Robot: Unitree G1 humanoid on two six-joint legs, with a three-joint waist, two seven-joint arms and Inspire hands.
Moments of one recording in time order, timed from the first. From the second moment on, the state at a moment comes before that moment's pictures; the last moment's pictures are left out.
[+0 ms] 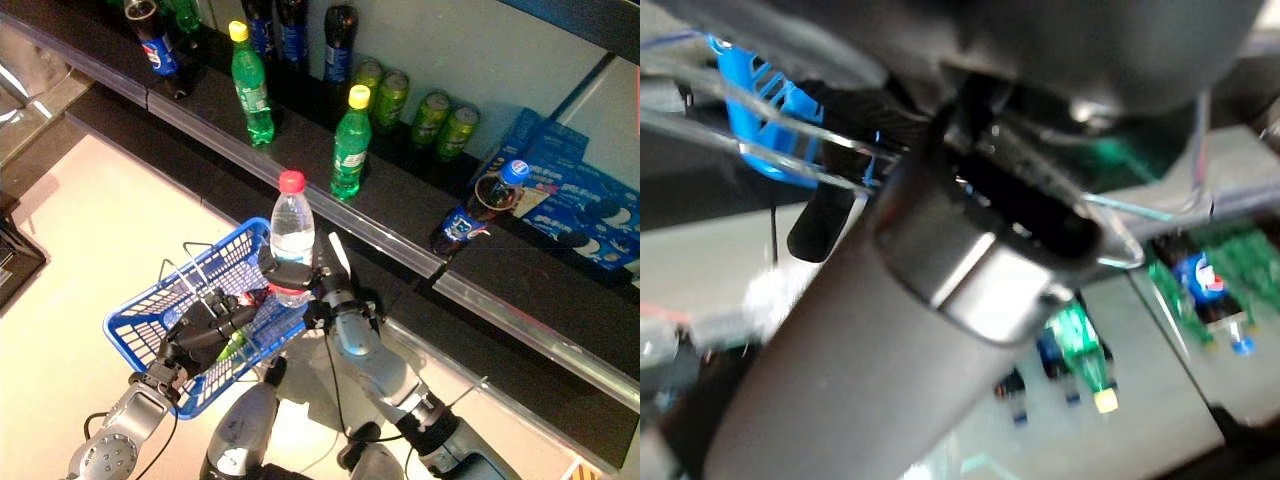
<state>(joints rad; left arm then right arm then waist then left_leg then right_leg) 0.15 0.44 -0.19 -0.12 -1.13 0.07 -0.21 -0.38 -0.35 0.62 -0.06 0.50 0.14 -0.48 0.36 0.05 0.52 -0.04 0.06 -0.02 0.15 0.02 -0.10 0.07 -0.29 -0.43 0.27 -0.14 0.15</state>
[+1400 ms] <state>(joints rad) 0.11 0.54 -0.22 -0.17 -1.13 0.23 -0.39 -0.38 -0.10 0.65 0.48 0.67 0.10 -0.51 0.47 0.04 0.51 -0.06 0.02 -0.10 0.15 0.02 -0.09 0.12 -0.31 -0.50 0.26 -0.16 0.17</state>
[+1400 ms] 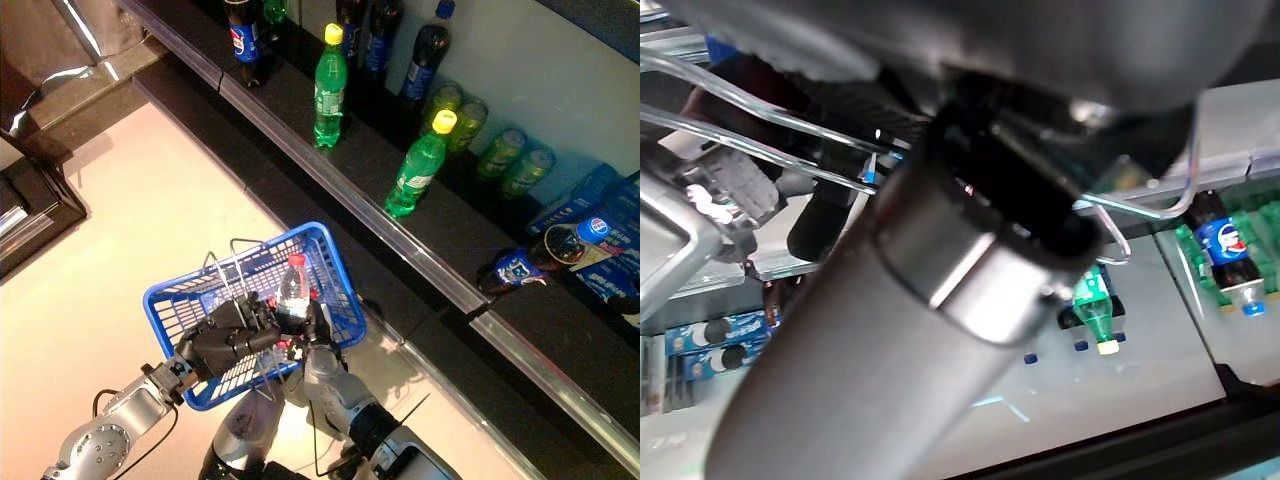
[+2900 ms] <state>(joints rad) 0.04 0.72 -0.23 -0.29 -1.13 0.37 -0.64 -0.38 -0.05 0.46 0.62 1.38 -0.03 -0.30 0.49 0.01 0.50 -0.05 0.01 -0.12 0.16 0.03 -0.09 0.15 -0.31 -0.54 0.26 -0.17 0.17</state>
